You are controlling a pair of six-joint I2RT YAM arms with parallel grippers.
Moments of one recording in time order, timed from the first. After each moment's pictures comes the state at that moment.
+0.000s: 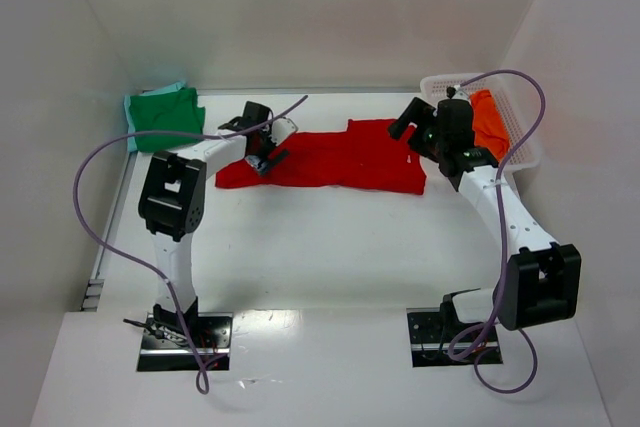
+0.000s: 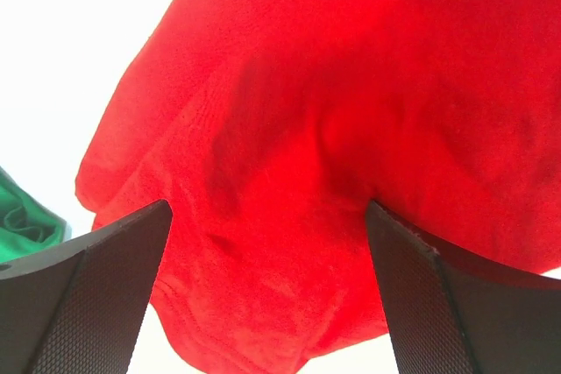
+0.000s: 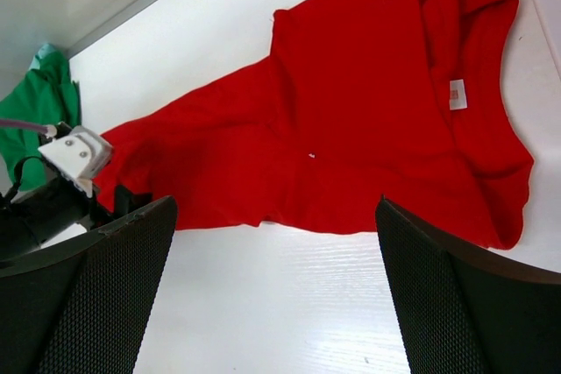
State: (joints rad) left arm -0.29 2.07 1.50 -0.41 -0.08 0.59; right arm 0.16 1.33 1.09 -0.25 -0.04 0.63
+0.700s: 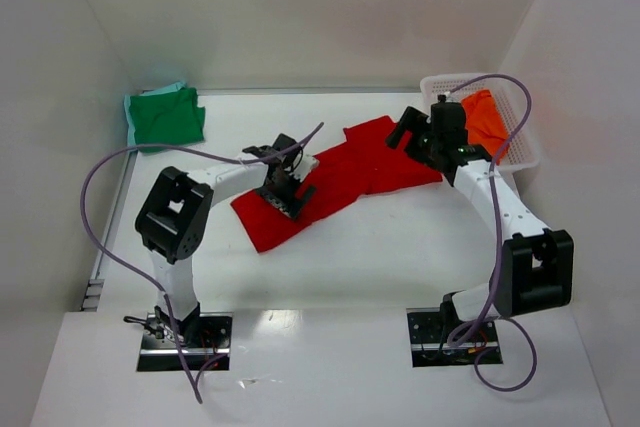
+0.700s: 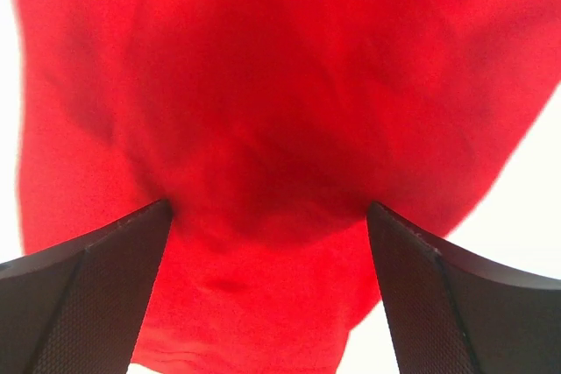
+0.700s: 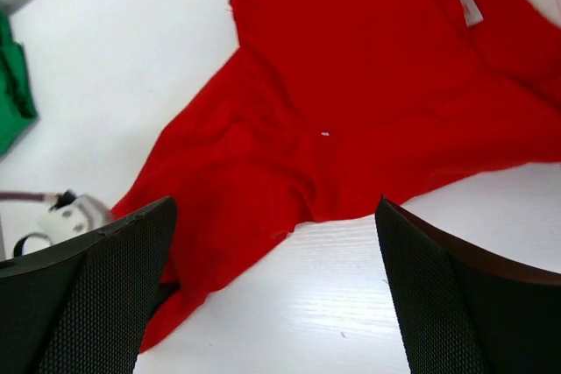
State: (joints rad) left arm -0.51 1.92 1.31 -0.63 0.07 0.09; right arm 0.16 1.39 1.09 -0.32 -0.06 0.60
